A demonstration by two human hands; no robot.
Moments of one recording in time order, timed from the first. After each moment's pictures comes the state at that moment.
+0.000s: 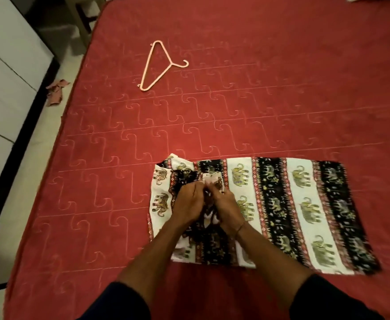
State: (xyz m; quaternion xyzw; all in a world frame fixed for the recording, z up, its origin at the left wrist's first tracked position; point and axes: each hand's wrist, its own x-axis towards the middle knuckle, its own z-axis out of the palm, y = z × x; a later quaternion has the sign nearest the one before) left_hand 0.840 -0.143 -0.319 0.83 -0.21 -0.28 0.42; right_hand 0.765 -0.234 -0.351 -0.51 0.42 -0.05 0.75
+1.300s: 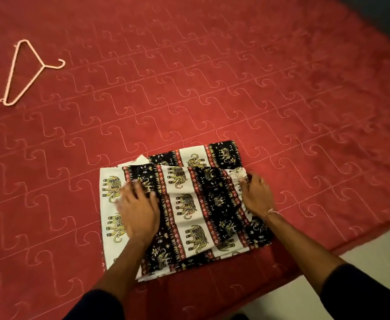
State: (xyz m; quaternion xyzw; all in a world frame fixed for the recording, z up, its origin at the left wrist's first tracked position) left_hand 0.728 -0.291 -0.414 0.96 -0.27 -0.10 0.04; right_hand 0.504 -0.511 -0.417 -0.79 0.55 0.00 0.27
